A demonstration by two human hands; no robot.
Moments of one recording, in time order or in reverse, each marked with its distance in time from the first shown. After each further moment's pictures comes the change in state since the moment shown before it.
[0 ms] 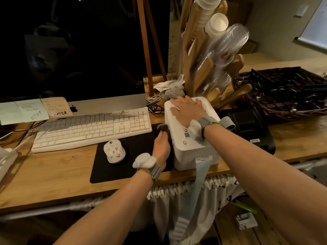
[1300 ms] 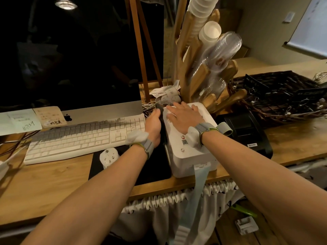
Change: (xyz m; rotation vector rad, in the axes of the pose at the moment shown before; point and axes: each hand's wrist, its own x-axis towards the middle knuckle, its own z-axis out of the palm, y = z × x) left_hand 0.054 0.064 0.009 -0.159 0.006 0.032; right_hand 0.005 0.007 0.005 0.029 -0.016 -0.008
